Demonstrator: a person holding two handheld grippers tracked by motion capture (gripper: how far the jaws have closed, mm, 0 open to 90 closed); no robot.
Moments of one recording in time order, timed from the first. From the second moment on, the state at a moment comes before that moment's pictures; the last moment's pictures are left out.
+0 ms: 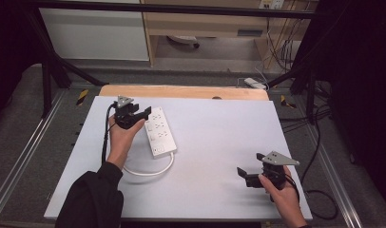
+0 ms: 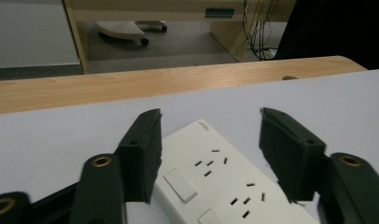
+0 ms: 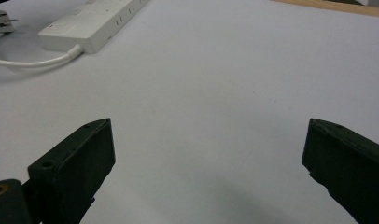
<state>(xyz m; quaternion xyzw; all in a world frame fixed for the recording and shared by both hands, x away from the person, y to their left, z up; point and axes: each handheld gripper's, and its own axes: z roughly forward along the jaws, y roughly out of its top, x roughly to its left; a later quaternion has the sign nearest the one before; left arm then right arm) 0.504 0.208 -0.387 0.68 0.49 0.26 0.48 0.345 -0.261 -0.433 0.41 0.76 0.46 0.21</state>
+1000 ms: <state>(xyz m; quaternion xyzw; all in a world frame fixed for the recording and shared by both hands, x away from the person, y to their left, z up) 0.386 0.236 -0.372 0.68 0.45 0.24 0.53 0.346 -0.260 -0.435 0.41 0.76 0.46 0.21</state>
